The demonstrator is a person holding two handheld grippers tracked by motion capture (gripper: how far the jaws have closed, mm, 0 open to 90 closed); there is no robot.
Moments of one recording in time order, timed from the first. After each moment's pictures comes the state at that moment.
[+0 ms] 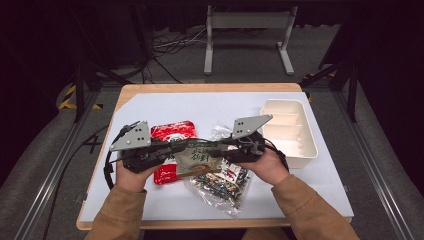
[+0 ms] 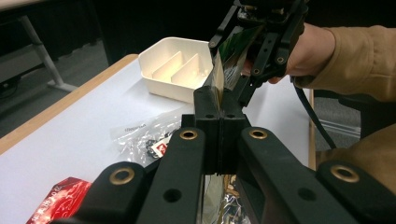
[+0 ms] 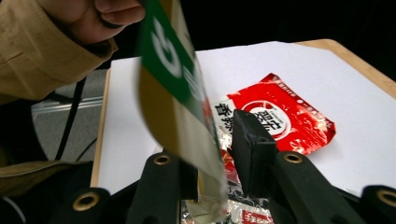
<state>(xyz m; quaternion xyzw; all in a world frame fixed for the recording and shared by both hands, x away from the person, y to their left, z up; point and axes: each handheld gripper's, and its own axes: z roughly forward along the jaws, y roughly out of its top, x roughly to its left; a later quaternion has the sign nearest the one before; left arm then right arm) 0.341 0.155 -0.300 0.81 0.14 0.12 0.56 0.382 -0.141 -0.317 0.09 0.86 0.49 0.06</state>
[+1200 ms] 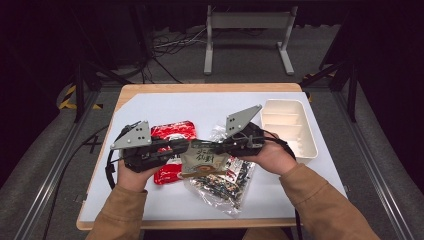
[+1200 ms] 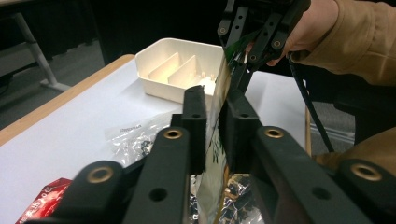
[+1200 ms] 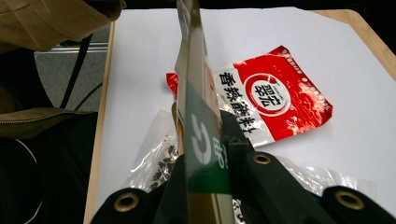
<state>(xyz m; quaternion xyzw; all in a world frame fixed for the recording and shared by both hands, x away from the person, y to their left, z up) 0.345 0.157 -0.305 0.80 0.15 0.11 0.58 0.385 -0.135 -0.288 0.04 0.91 0.40 0.07</state>
